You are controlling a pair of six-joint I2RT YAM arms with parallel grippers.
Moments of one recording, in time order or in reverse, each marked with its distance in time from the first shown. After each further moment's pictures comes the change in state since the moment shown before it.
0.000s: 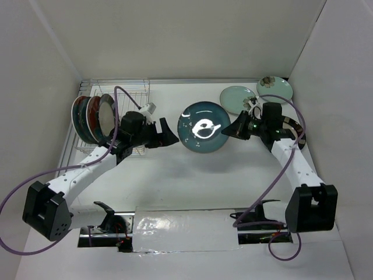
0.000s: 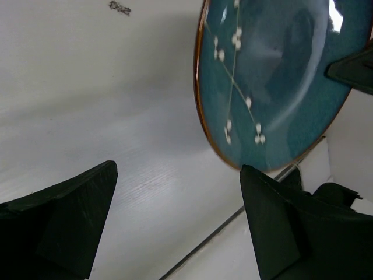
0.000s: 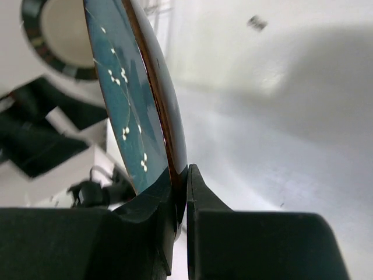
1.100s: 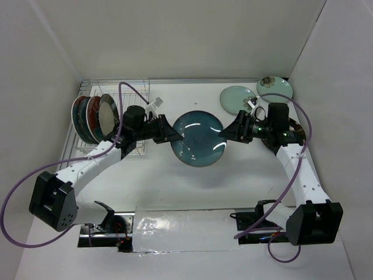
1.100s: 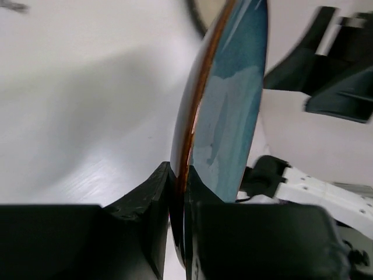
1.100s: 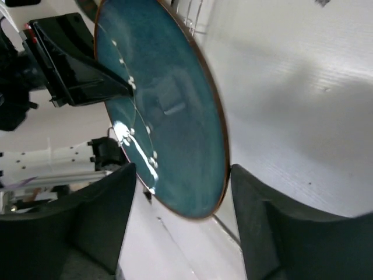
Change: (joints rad) left arm 0.008 0.097 0.025 0.248 0.292 -0.151; right arm -0.016 -0.122 0.046 -0.178 -0.192 -0.108
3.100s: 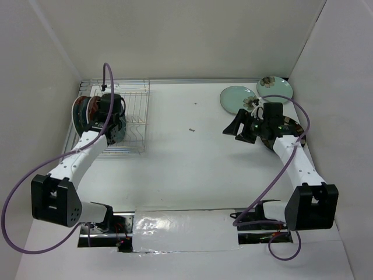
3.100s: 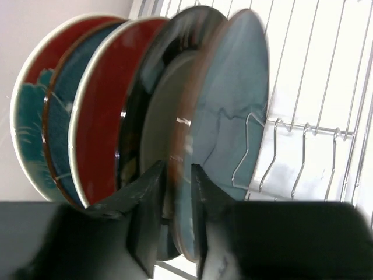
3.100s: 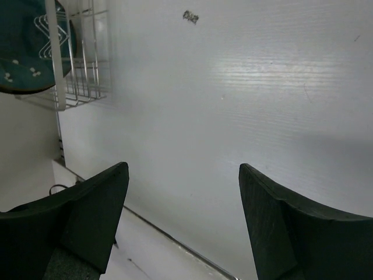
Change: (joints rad) left arm 0.294 0.021 0.128 -0.293 -1.160 0.825; right arm 0.001 0.117 0.023 -0.050 0.338 -0.027
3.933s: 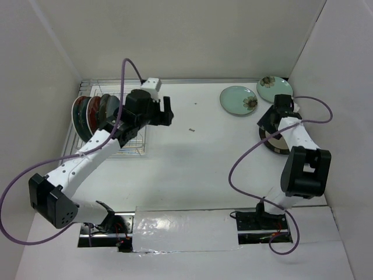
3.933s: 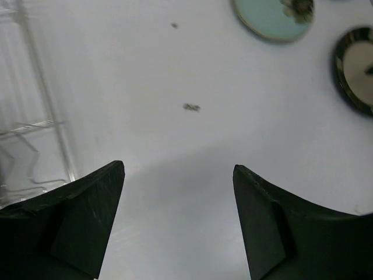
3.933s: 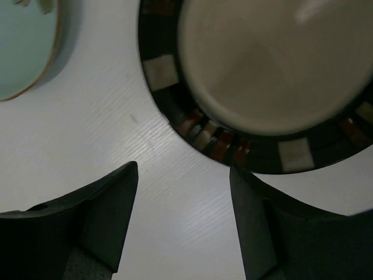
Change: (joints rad) left arm -0.341 0.007 0.254 -0.146 0.452 -0.329; right arm -0.183 0.308 0.145 0.018 0.725 0.111
